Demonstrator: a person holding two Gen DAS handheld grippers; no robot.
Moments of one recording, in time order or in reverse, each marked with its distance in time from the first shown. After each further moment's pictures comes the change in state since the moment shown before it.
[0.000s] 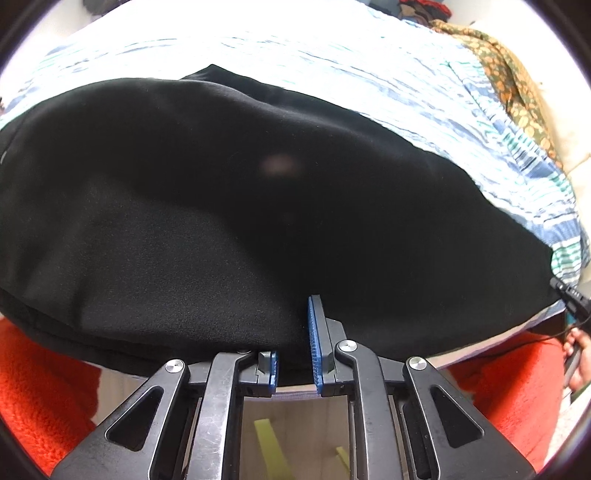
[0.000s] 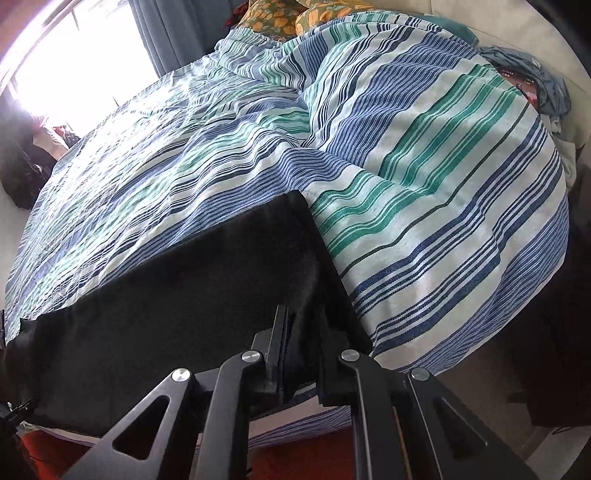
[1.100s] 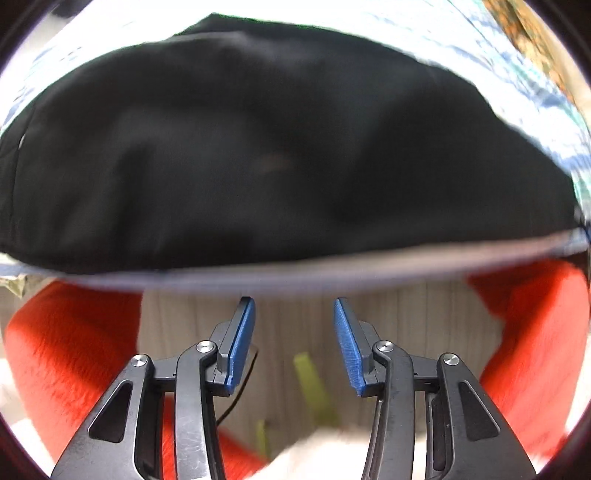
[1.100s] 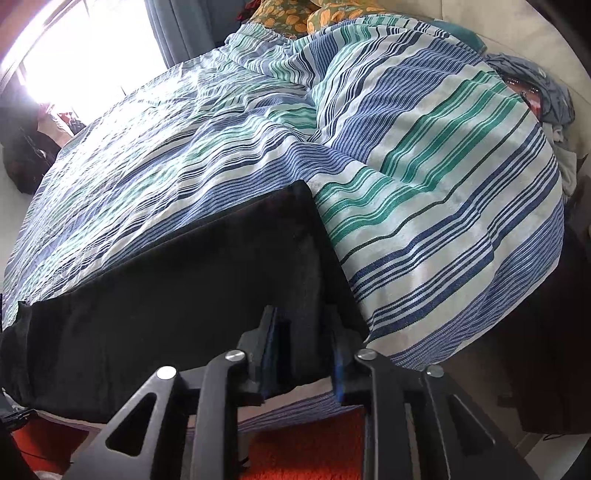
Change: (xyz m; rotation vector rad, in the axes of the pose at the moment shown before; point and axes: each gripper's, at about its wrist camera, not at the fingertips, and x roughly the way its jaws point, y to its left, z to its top) left arm -0.007 -0.057 -0.021 0.134 0.247 0.097; right arm -0.016 0.000 -0.008 -0.032 -0.020 0.042
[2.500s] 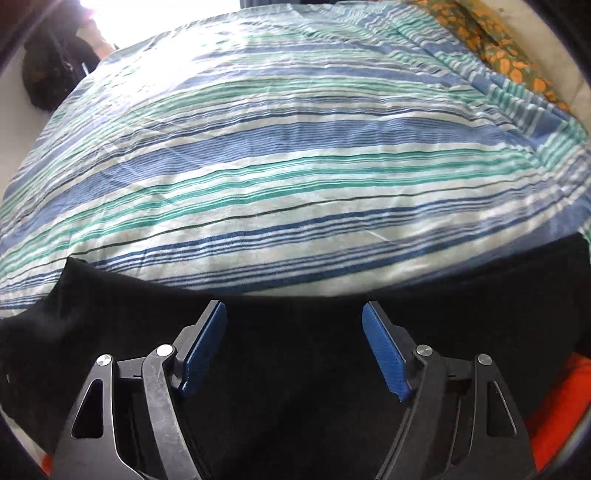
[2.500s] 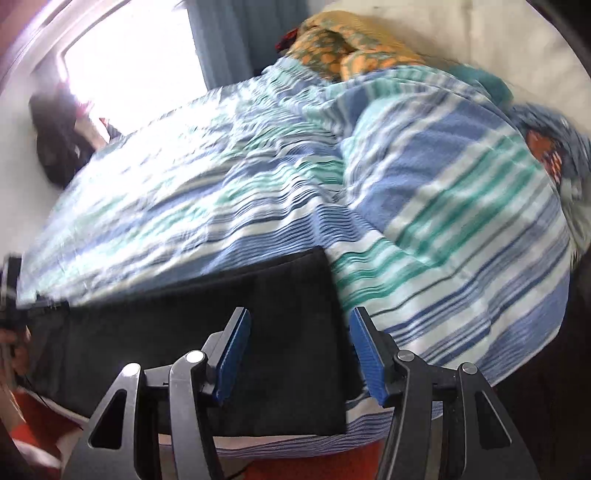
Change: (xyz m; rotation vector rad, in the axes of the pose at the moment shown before) left arm -0.017 -0.199 0.167 0.168 -0.328 0.059; right arm -0.016 -0.030 0.026 0.026 -0.115 0.079
